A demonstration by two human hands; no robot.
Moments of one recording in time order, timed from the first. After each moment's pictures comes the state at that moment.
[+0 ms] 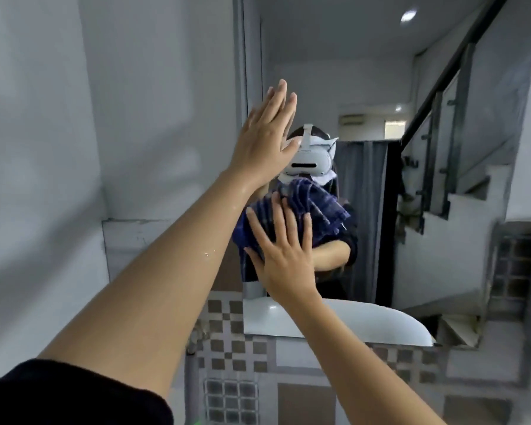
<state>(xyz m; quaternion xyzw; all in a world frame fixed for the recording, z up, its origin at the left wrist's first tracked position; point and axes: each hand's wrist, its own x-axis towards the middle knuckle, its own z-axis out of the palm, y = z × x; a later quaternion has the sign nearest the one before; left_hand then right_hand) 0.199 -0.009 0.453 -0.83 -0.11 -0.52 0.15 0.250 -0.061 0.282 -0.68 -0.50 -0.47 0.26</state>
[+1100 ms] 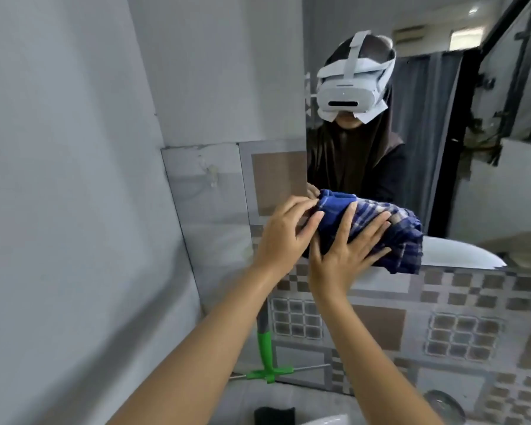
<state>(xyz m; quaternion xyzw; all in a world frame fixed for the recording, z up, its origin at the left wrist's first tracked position) 0.121 0.008 0.213 -0.84 -0.10 -0.52 -0.10 0.198 -0.027 0.151 -0.72 -0.29 -0.28 0.56</state>
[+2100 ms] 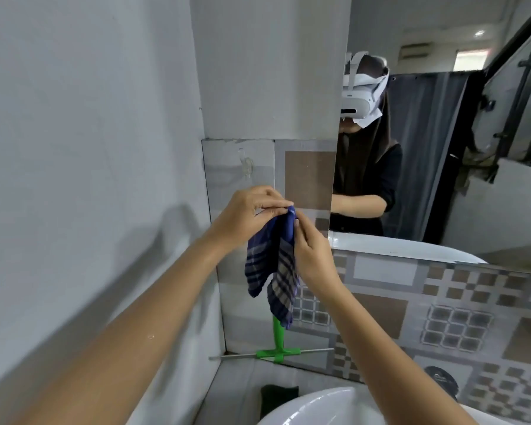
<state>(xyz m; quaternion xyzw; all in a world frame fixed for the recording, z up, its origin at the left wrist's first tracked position) -0.002 0.017 0.258 -0.89 -0.06 -0.44 -0.11 0.109 -0.069 0.201 -0.56 -0.52 0.14 0.63</state>
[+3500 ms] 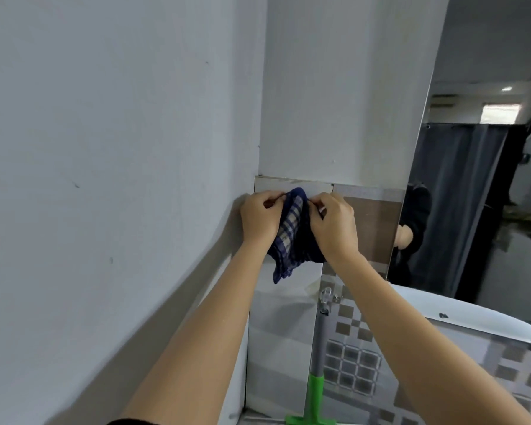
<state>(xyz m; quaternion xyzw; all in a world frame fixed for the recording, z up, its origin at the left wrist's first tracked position) -0.003 0.106 0.284 -0.67 -0.29 -0.62 -0.29 0.108 0.043 0.281 -0.59 -0.56 -0.19 0.55</state>
